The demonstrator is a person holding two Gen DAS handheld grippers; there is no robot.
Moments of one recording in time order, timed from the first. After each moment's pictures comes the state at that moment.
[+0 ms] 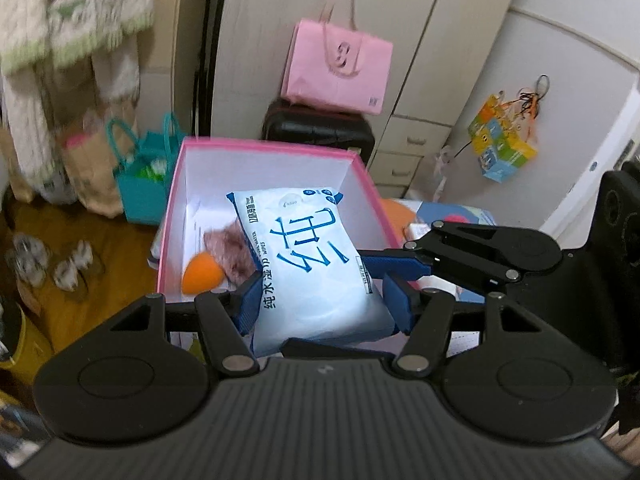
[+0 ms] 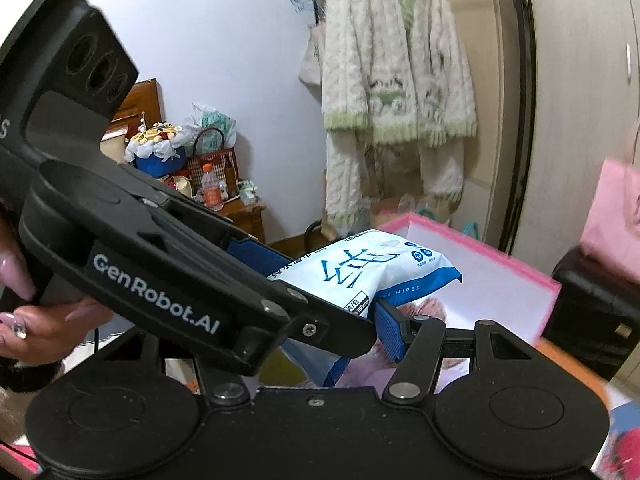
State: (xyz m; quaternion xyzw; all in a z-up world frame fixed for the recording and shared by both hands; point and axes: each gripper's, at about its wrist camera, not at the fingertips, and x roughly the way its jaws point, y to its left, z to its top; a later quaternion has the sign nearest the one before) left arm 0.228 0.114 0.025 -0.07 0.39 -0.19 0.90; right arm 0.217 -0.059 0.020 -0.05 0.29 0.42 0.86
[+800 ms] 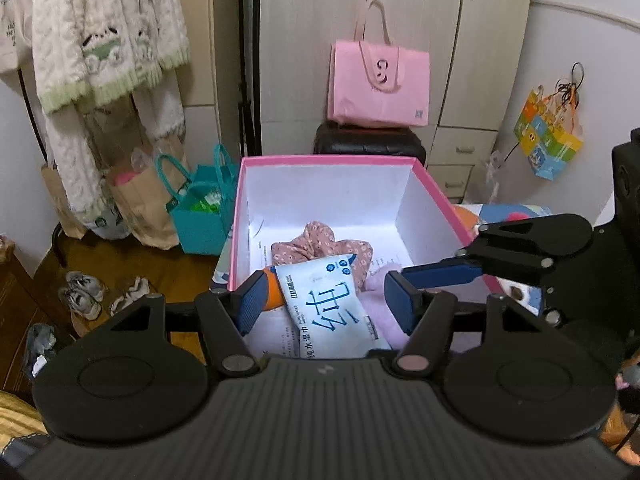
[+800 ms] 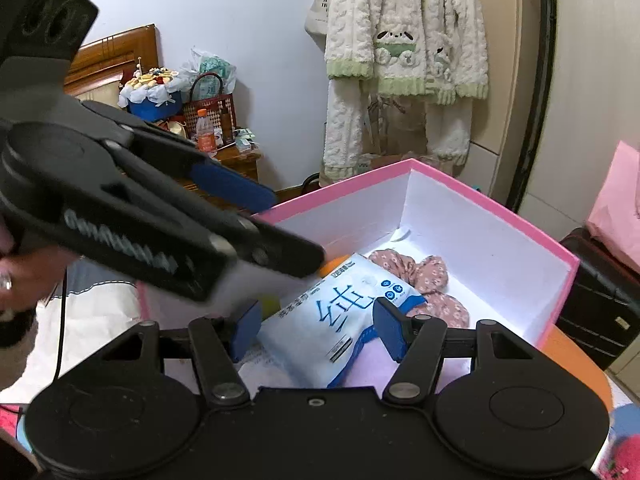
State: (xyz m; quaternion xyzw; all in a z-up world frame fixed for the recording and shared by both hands) left arm 0.208 0.121 0.018 0.00 0.33 -0.13 0.93; right arm 0.222 -0.052 0.001 -0.13 0.31 0.41 0.84
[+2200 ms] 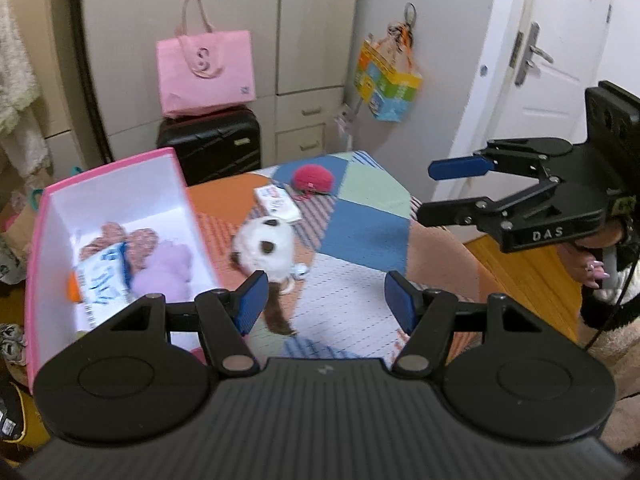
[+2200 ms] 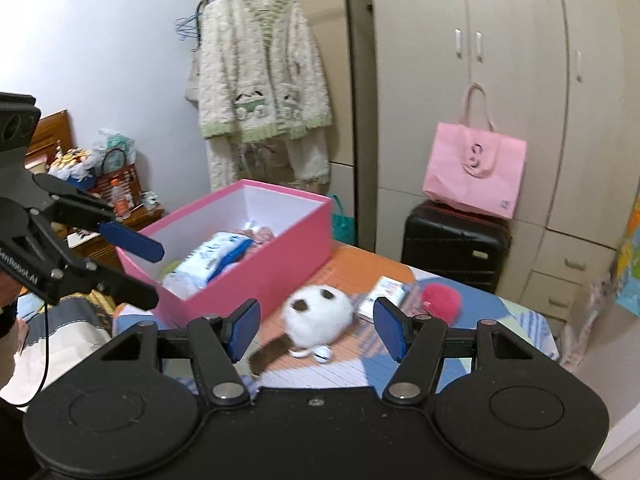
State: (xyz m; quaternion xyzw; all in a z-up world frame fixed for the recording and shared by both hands) left arm 0.119 -0.033 0.054 0.07 0.36 -0.32 0.88; right arm 0.107 -0.288 0.049 -0.04 0.28 0.26 0.92
